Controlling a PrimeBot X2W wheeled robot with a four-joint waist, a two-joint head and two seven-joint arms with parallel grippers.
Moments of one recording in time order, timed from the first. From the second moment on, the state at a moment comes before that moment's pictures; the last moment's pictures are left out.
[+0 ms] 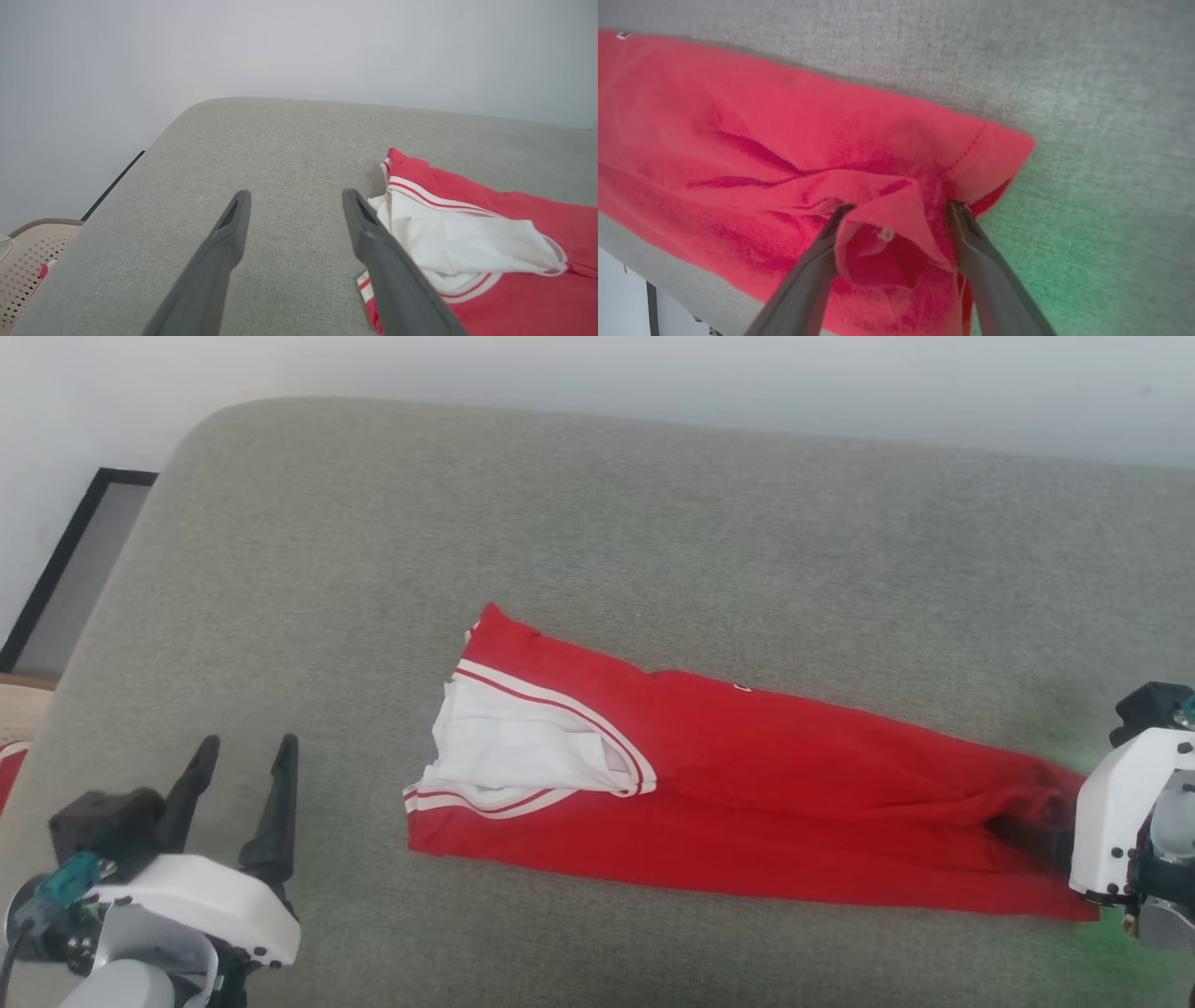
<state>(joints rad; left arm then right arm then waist) -0.14 0.69 -0.42 -0.04 -0.82 0.34 -0.17 -0.29 -0.43 0.02 0.33 0.75 0.13 0.89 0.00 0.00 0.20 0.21</state>
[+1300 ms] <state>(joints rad) -0.07 0.50 -0.19 0.12 -0.74 0.17 -0.26 -0.41 -0.63 -0.07 0.56 0.84 0.13 0.81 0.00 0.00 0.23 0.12</state>
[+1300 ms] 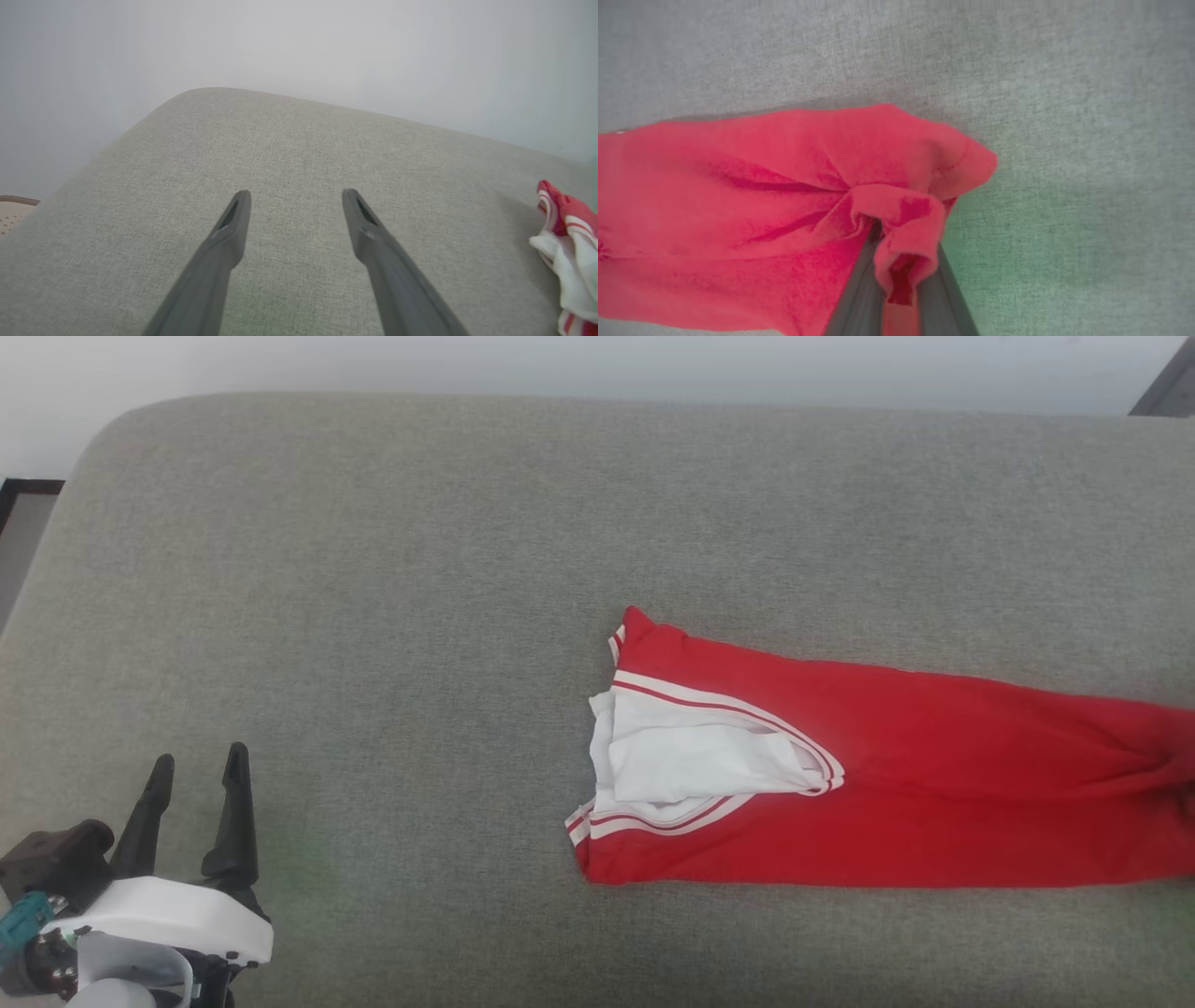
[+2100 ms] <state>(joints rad) -0.10 0.48 -0.22 0.14 -0.74 0.15 -0.25 -0.40 -0.41 0.19 0.07 0.89 0.13 0.88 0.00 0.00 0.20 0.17</state>
